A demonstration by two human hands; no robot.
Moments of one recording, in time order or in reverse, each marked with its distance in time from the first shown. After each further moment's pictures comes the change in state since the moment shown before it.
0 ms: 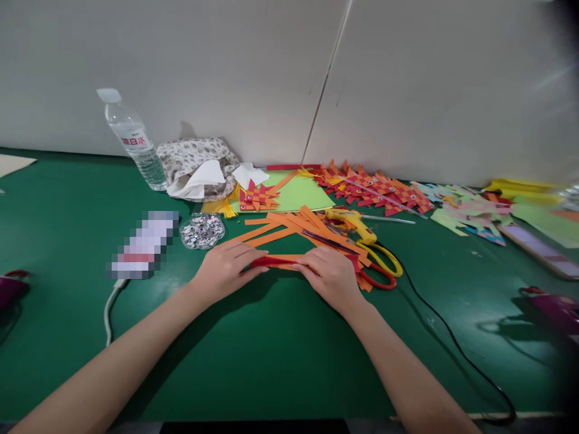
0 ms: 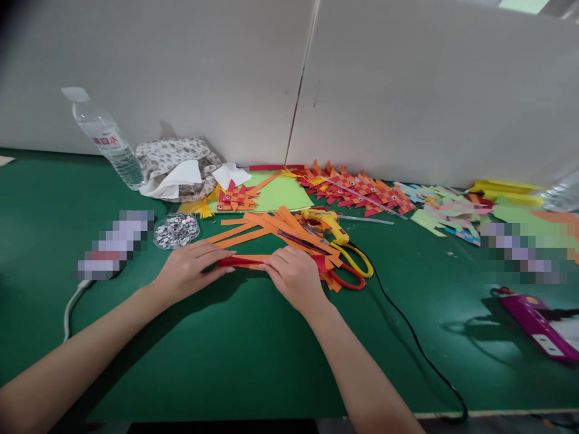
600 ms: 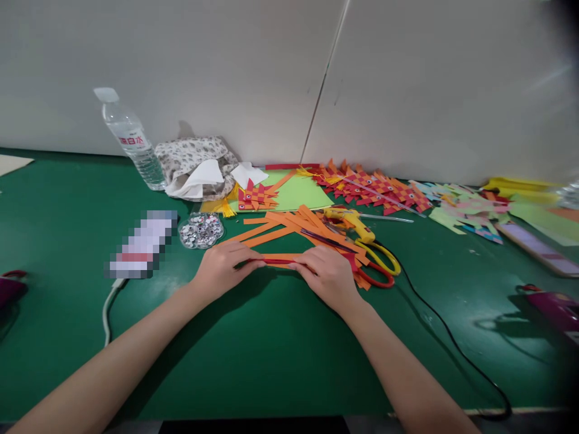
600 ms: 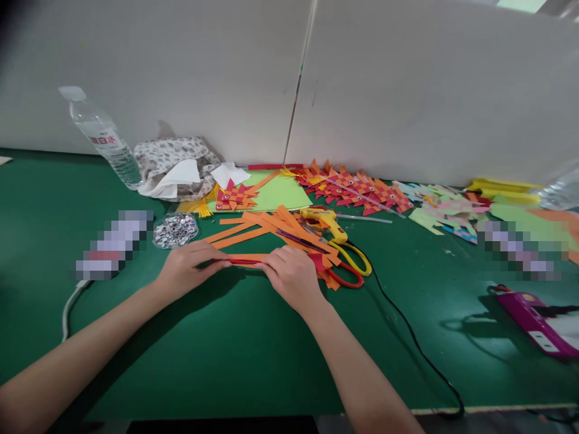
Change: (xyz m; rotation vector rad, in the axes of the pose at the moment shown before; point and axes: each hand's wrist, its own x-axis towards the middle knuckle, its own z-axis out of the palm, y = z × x) left_hand -0.001 -0.001 0.003 -0.147 0.049 -0.139; right_hand -0.001 -0.002 0.001 0.038 0.024 0.040
